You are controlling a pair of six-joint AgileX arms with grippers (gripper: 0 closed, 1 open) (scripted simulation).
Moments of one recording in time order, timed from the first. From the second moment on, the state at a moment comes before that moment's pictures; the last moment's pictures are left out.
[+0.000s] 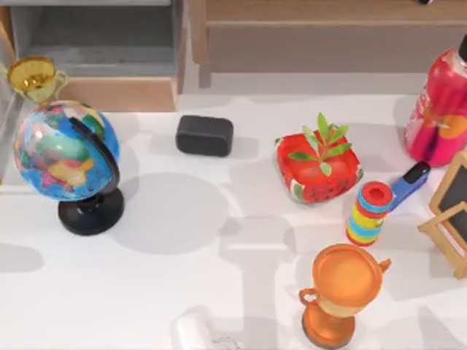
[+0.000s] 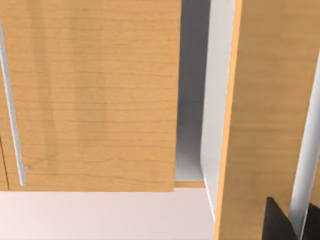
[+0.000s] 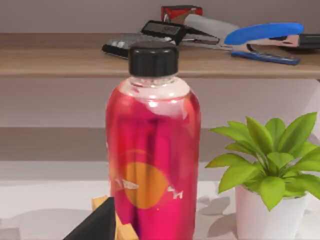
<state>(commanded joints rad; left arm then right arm) 0.66 2.03 0.51 1.49 0.70 1.59 0.00 0.00 0.00 0.00 0.00 0.00</state>
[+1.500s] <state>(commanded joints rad) 0.46 2.23 0.98 1.22 0.49 1.57 0.00 0.00 0.00 0.00 0.00 0.00</state>
